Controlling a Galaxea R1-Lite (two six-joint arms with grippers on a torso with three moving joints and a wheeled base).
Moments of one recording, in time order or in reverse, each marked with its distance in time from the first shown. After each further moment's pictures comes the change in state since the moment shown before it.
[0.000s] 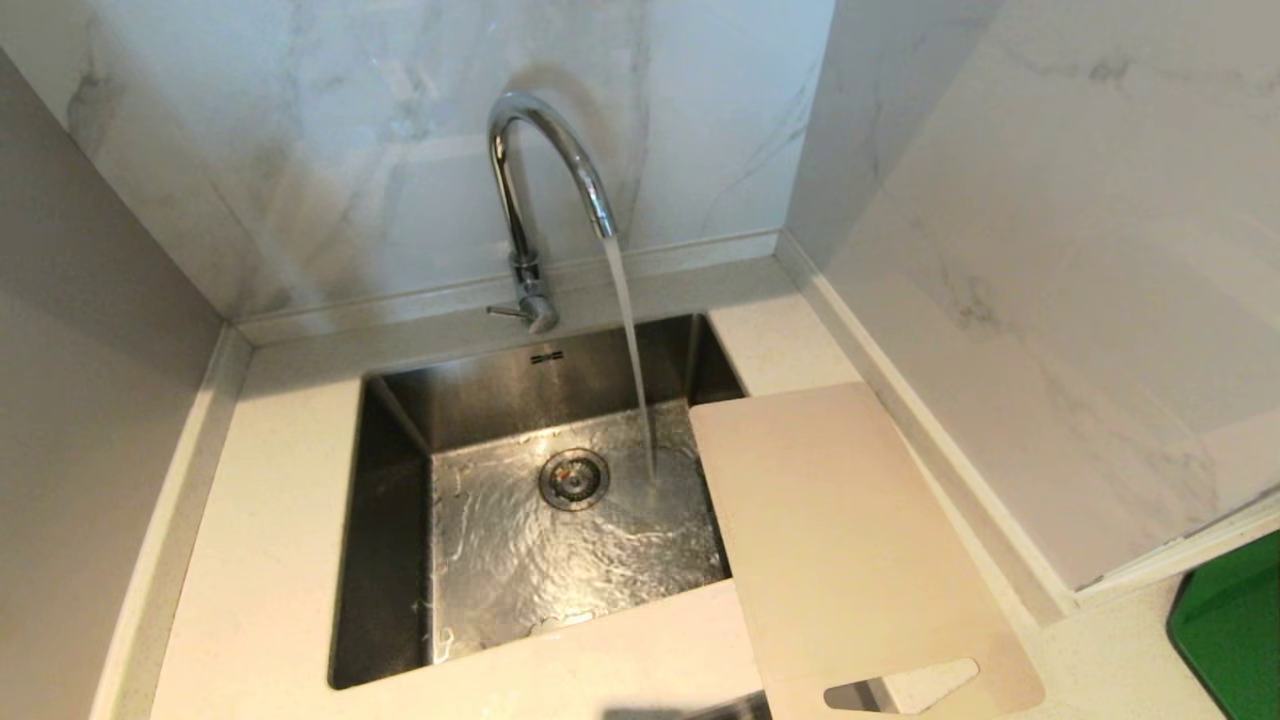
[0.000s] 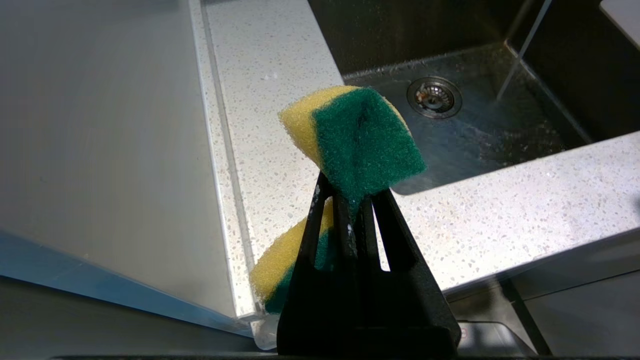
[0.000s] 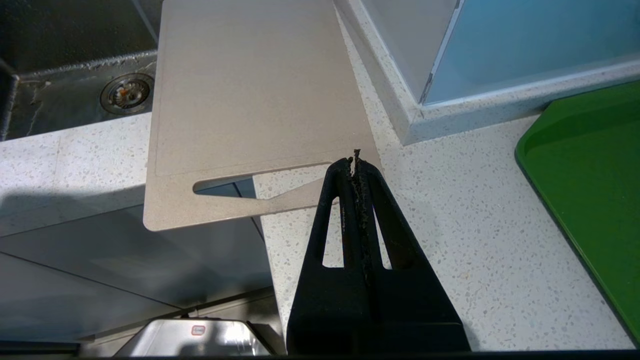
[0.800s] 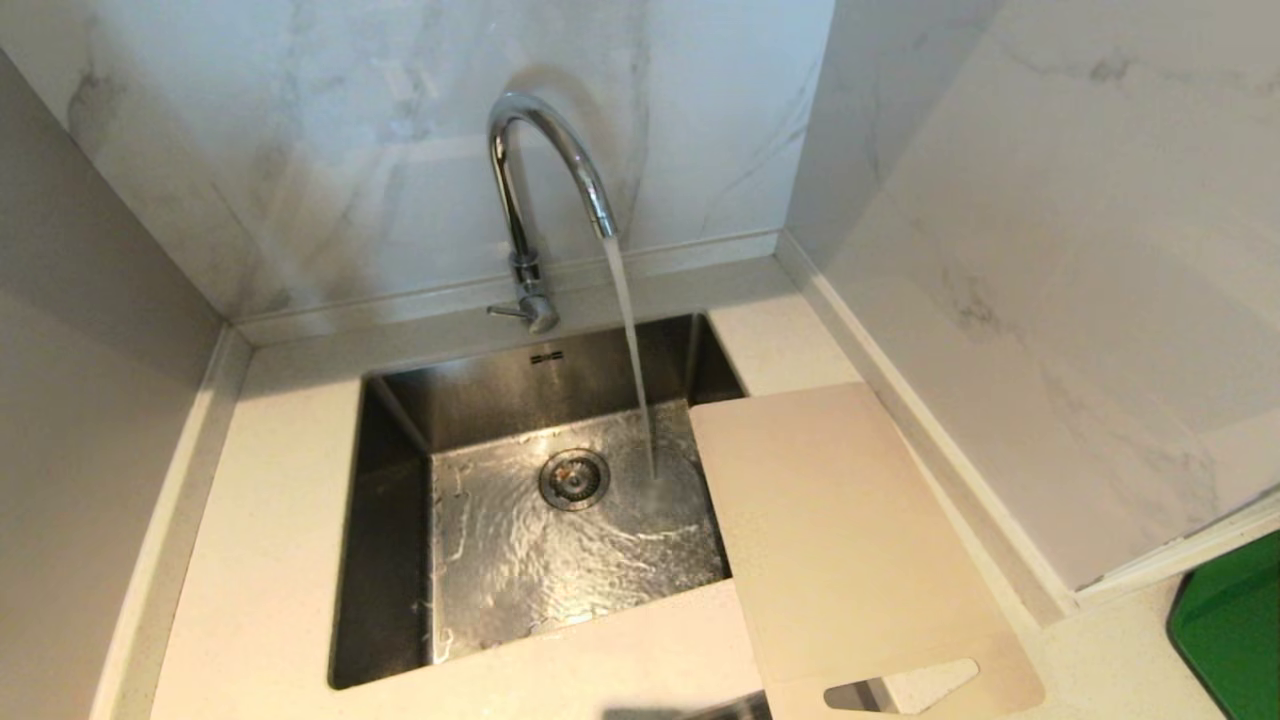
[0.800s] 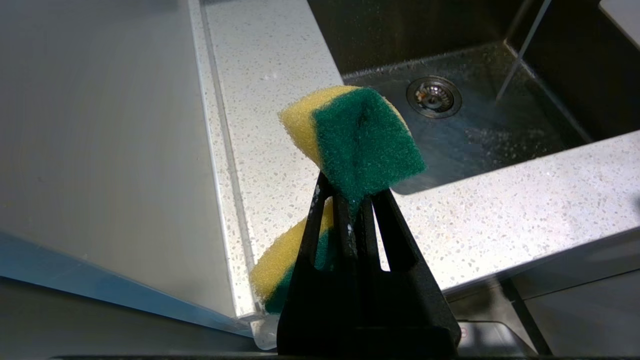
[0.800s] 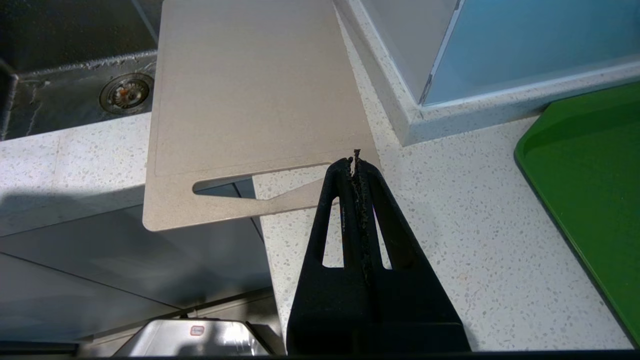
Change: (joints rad) left arm 0.000 0.000 0.000 0.000 -0.001 0.001; right arm 0.000 0.000 0.000 -0.001 0.000 -0.003
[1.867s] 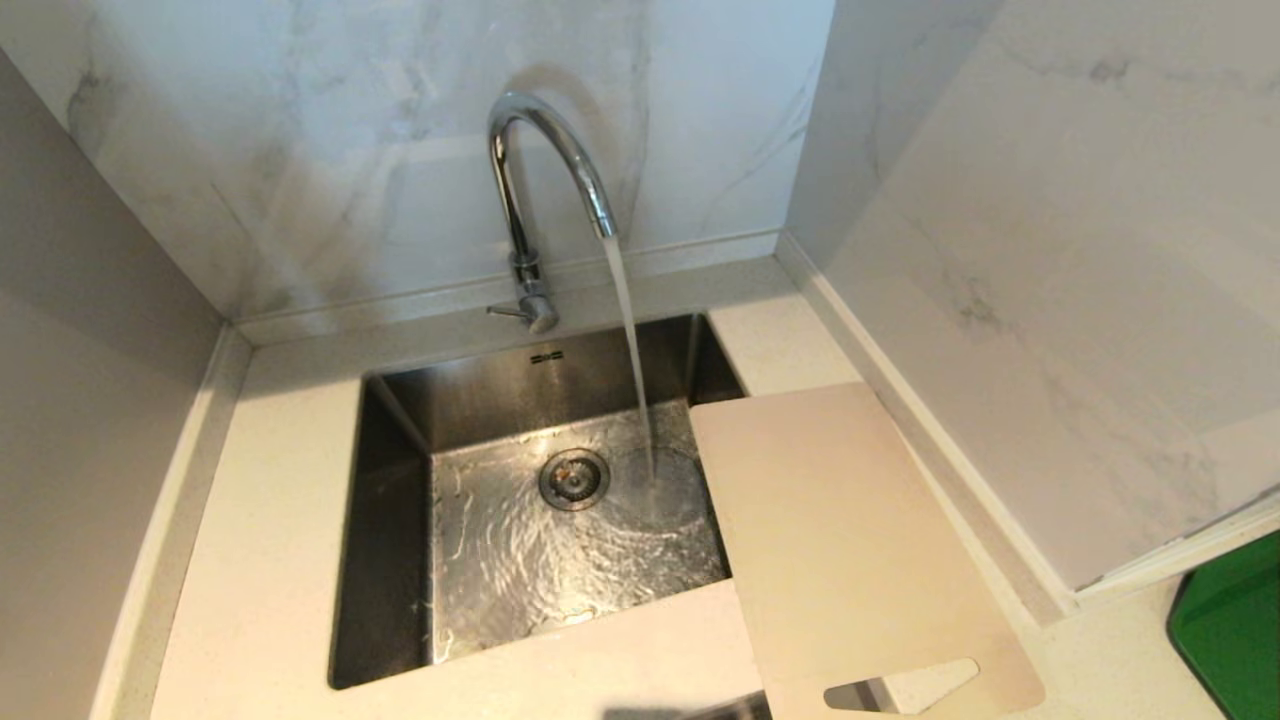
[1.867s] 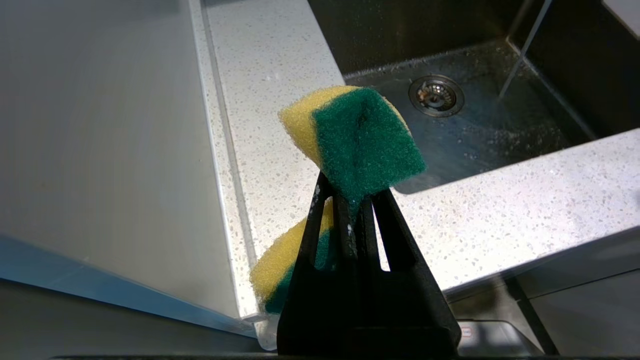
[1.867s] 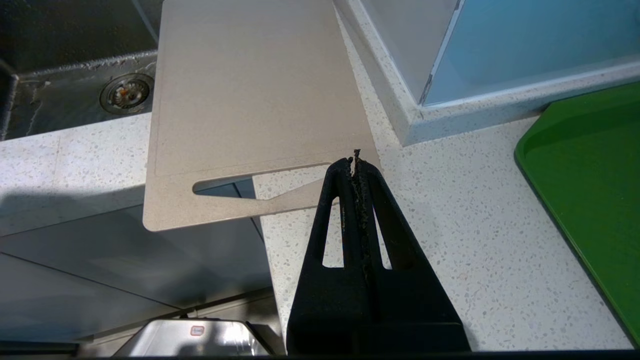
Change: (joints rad) left arm 0.001 0.000 0.000 -0.001 0.000 0.016; right arm 0.000 0.000 0.000 0.000 0.000 0.000
